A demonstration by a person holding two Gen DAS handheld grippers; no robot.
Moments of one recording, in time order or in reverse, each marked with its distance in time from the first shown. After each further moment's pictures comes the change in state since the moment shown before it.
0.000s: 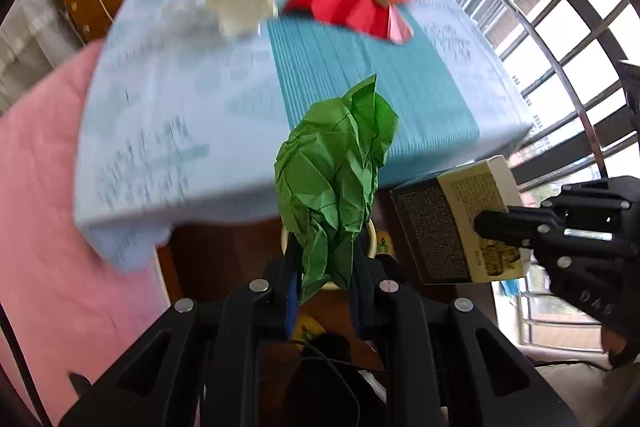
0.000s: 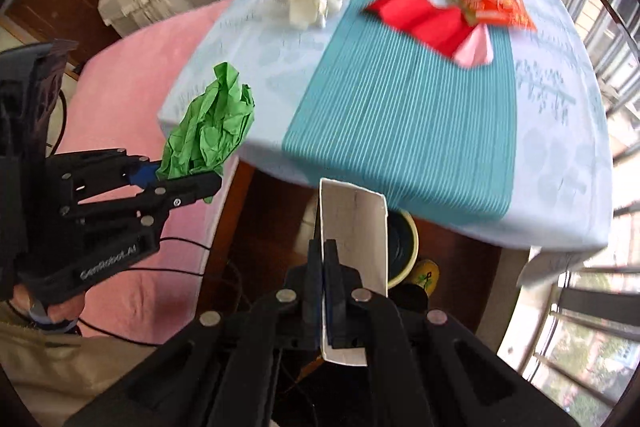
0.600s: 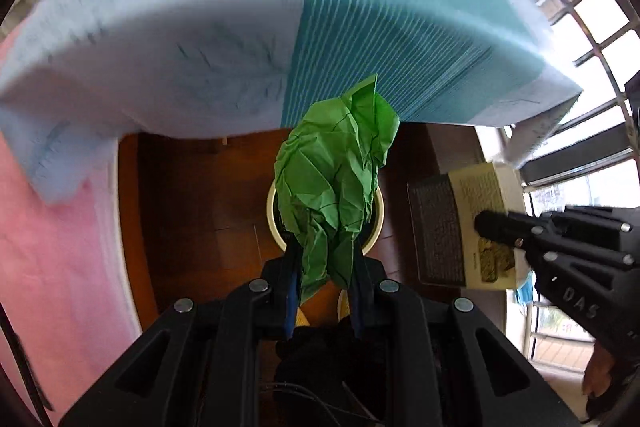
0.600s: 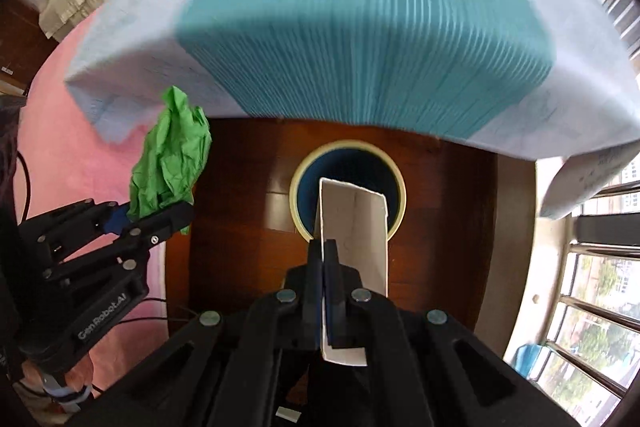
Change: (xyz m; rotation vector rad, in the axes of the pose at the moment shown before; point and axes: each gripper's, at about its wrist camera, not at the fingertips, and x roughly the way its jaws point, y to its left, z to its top) left arm 0.135 0.001 -0.065 -0.130 0.028 0.011; right arm 0.117 -0.037 -0.061 0.165 0.084 -0.107
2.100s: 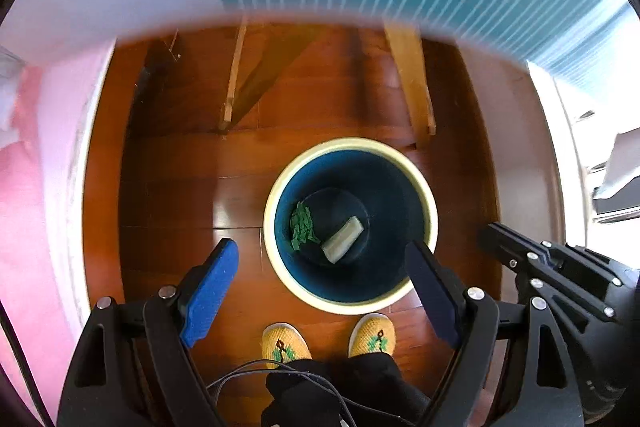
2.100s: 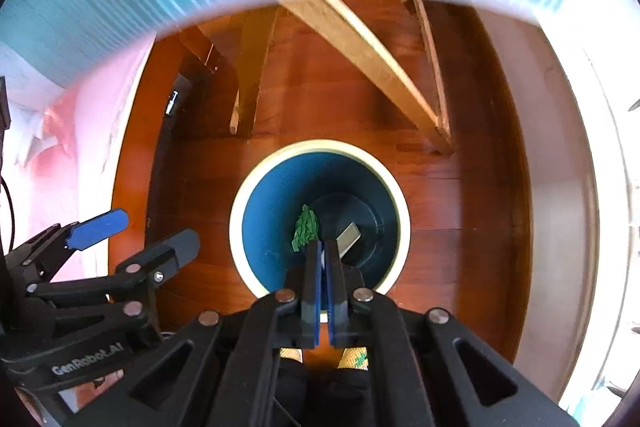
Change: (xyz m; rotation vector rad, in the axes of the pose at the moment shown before) left arm 0.145 0.002 0.008 -0.097 0.008 0.119; right arm 0.161 -0.072 -0.006 0.072 -0.112 0.029
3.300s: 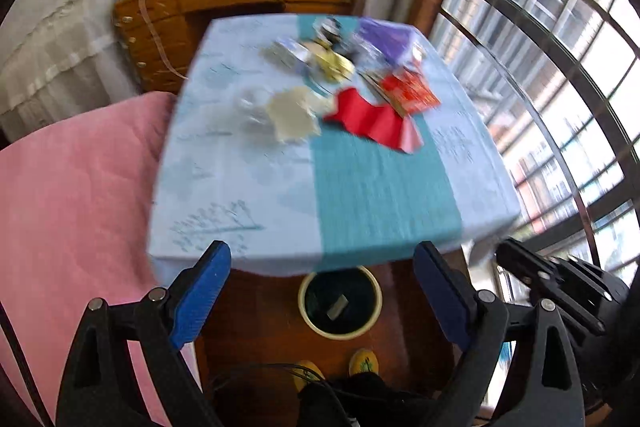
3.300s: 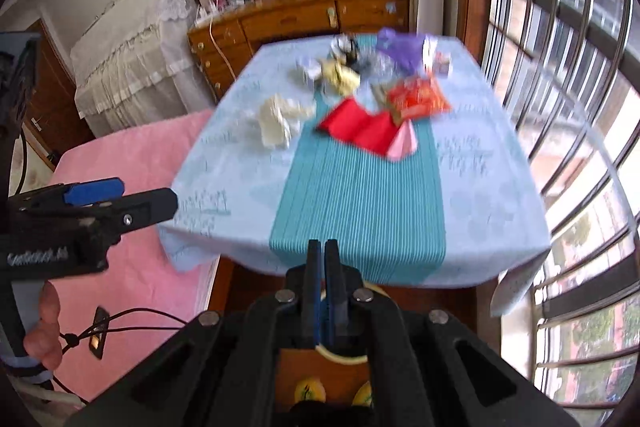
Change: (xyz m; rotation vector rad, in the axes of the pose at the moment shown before) left arm -0.409 0.028 0.094 0.079 -0.309 -0.032; right arm -0.377 0.114 0.055 -0.082 -0.422 -0.006
